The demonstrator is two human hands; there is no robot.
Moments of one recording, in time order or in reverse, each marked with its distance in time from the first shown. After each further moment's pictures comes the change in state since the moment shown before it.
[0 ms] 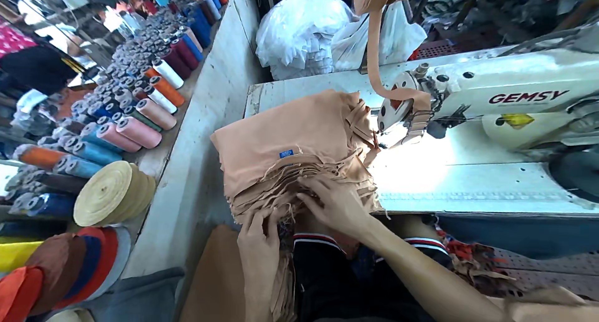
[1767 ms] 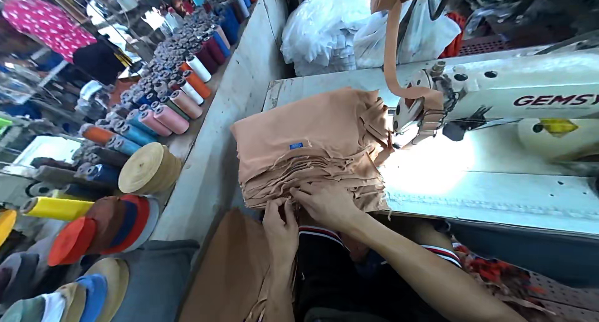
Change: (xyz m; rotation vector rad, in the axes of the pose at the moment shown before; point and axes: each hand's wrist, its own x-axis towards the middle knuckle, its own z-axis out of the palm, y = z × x) left_hand -0.025 0.018 0.039 -0.199 0.096 -0.182; right_hand 0.001 -0.006 0.011 -0.084 -0.241 -0.271
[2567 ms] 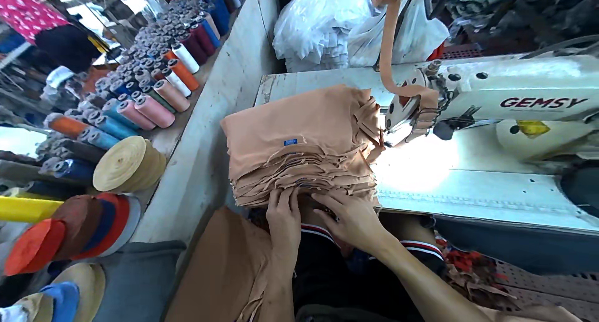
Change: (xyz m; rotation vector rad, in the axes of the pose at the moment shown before) left_hand 0.009 0.005 0.028 0.172 0.042 0.209; right_hand -0.065 0.003 -0.011 0.066 0.114 0.203
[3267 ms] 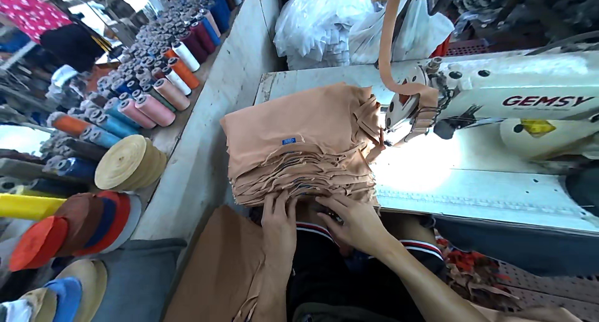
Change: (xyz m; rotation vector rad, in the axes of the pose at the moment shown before) left_hand -0.009 0.005 -0.020 0.071 -0.058 0.013; right_hand -0.017 0.012 0.002 0.054 -0.037 0.047
